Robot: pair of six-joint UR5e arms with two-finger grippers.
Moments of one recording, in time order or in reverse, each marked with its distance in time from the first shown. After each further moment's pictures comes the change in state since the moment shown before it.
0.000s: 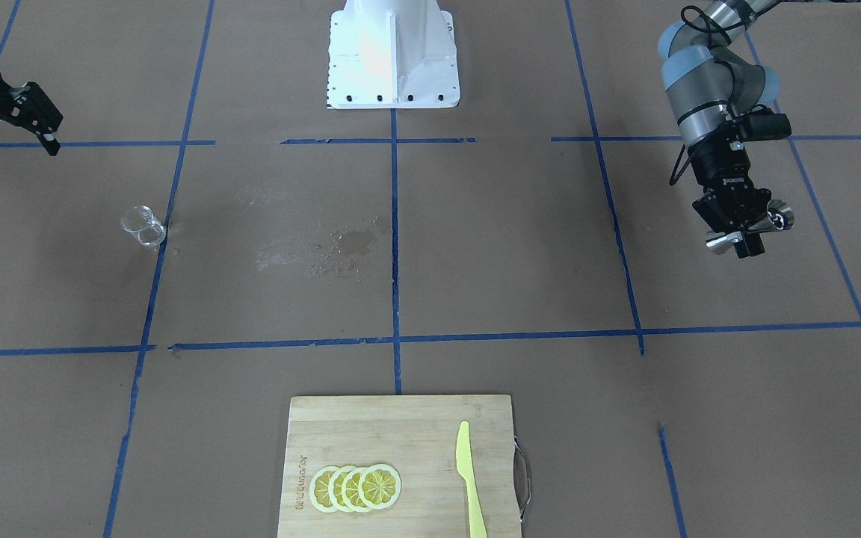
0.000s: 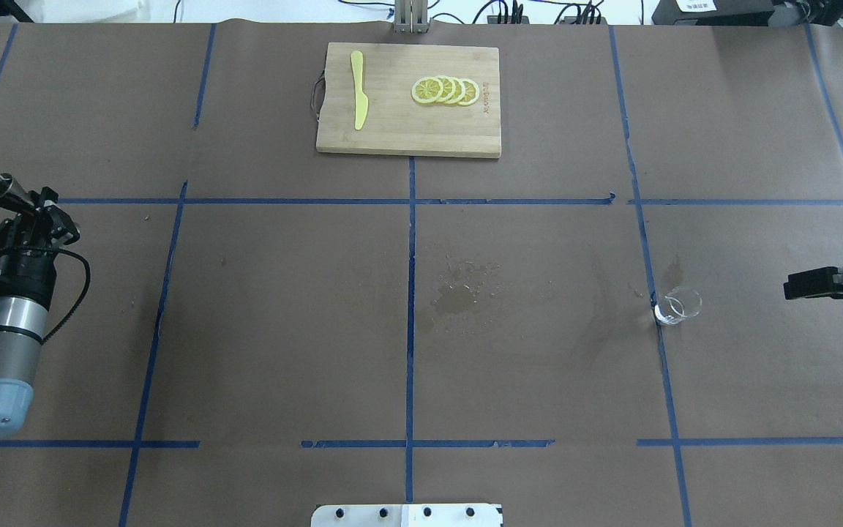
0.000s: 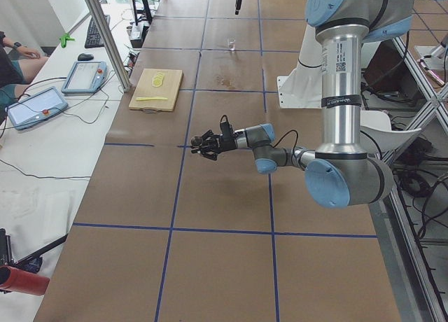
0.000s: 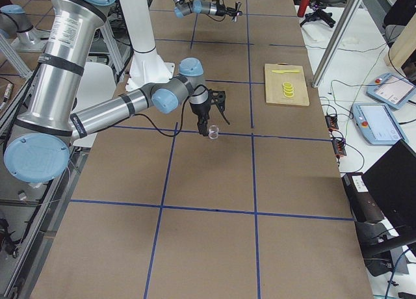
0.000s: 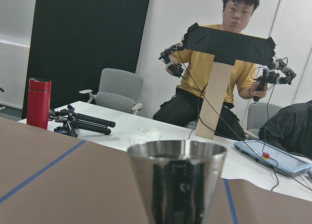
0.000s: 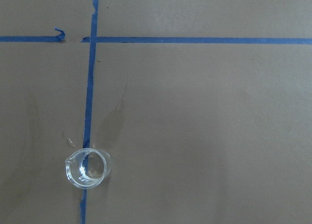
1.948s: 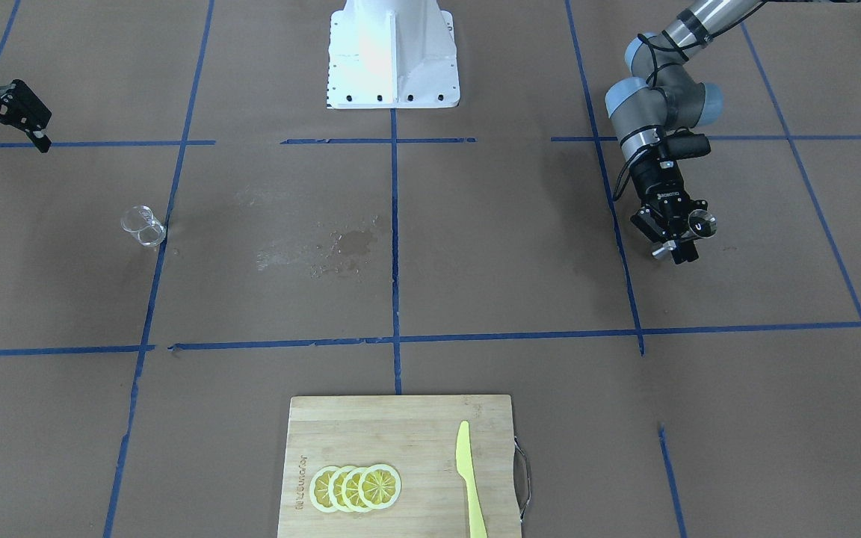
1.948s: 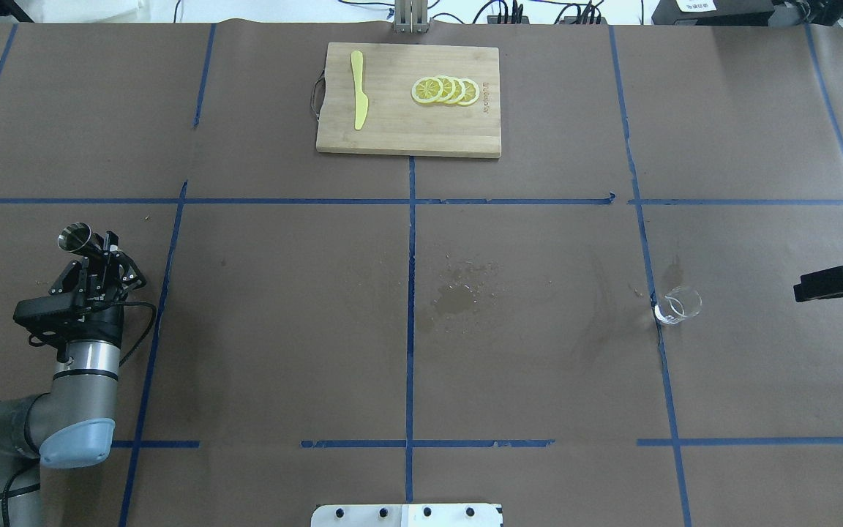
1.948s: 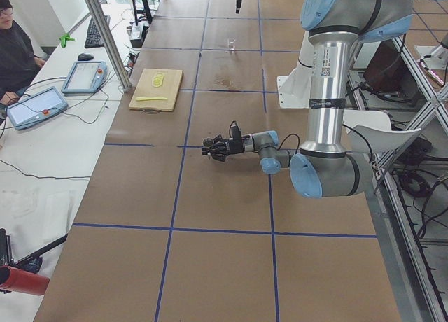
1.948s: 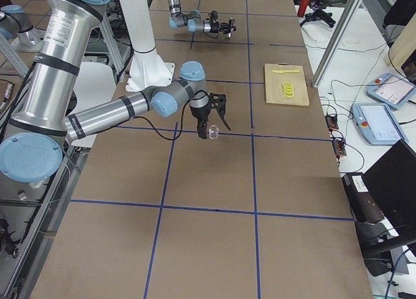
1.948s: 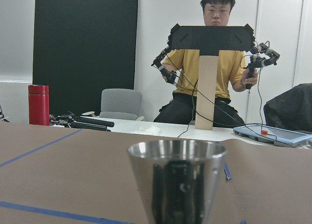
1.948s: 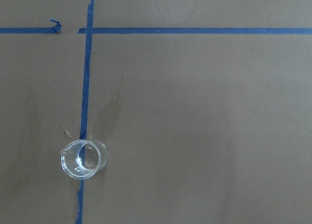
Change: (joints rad) left arm 0.130 -0.133 0.178 0.142 0.147 -0.087; right arm 0.050 -0.005 -0.015 0.008 0.086 -0.029
